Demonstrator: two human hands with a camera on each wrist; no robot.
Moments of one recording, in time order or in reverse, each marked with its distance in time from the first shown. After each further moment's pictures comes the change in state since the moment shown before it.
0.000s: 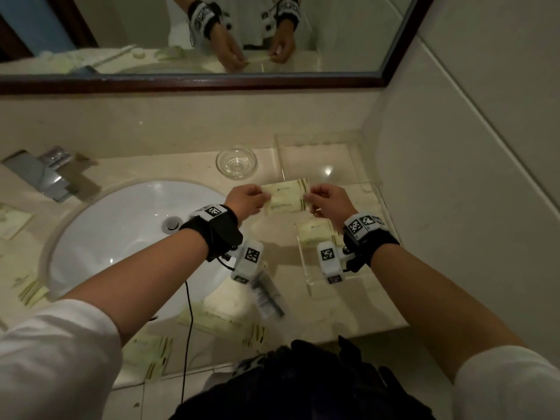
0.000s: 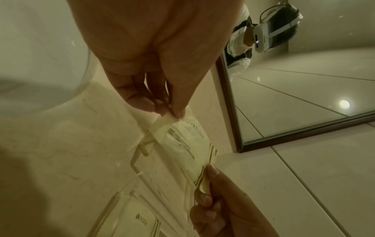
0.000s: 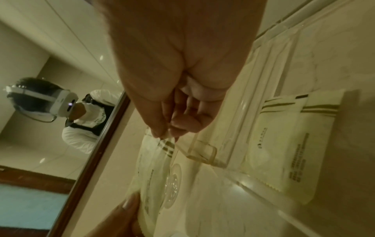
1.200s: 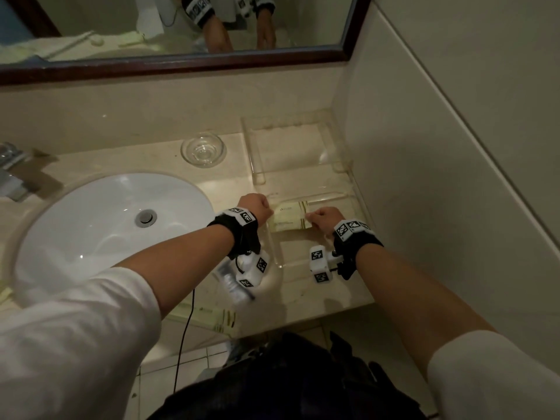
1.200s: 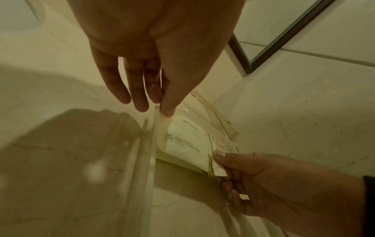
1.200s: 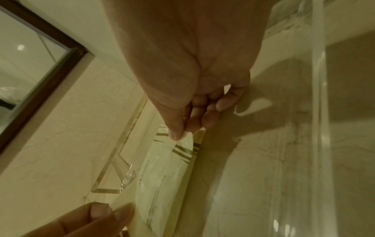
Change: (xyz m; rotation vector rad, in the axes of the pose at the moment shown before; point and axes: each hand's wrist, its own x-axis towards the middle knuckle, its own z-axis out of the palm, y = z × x) left_hand -0.009 -0.011 0.098 0.806 -0.035 -0.042; right_hand -0.020 0.082 -0.064 -0.360 0.015 0.335
